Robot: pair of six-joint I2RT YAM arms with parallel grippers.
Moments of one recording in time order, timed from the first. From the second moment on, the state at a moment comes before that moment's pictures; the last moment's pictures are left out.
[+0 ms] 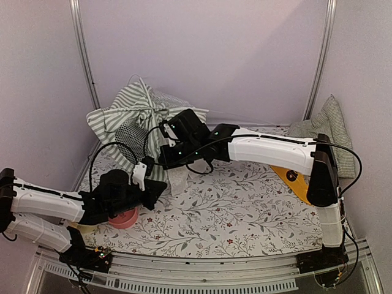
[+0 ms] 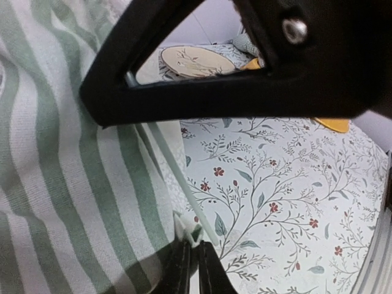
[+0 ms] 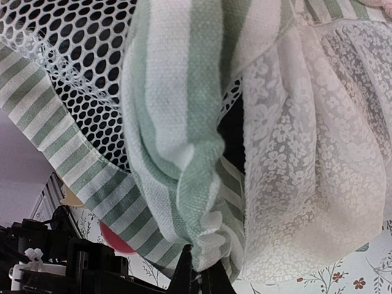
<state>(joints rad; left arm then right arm) -0.93 1.20 0.37 0.50 -0.19 -0.30 1.06 2.15 1.97 -0.46 0.01 0.51</state>
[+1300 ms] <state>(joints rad) -0.92 1.16 0.32 0.54 -0.12 -0.30 1.06 2.15 1.97 -0.45 0.02 0.53</state>
